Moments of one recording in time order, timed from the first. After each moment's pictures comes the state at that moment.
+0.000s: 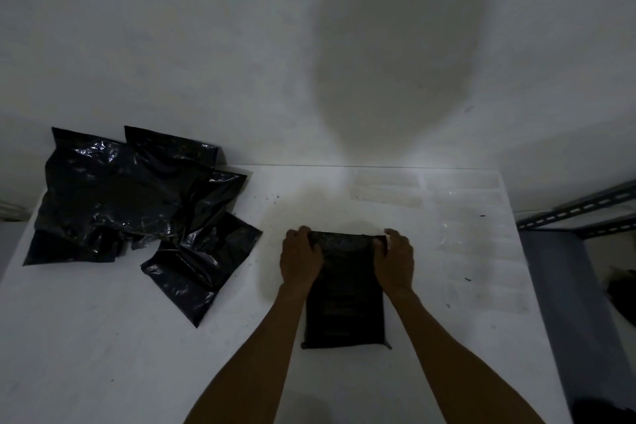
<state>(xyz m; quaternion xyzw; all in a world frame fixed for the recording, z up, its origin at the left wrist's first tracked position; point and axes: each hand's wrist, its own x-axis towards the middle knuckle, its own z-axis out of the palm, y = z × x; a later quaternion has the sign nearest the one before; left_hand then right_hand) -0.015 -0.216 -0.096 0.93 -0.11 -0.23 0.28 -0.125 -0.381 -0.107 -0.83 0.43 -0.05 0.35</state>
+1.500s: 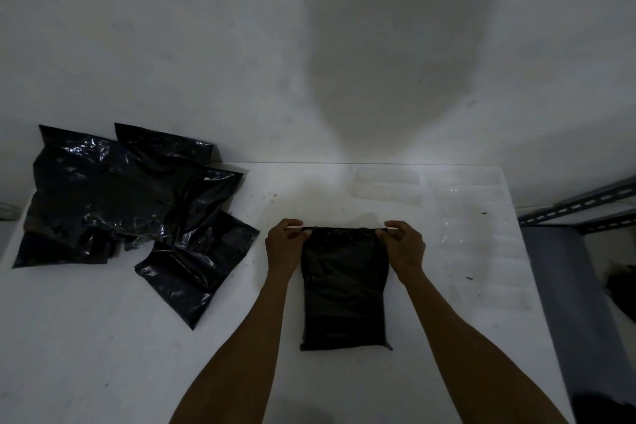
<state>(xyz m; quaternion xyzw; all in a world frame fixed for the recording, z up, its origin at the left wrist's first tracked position) 0.019 -0.203 -0.109 0.80 0.04 -0.24 0.55 -0.112 -0.421 -0.116 -0.73 0.47 -0.09 0.49</state>
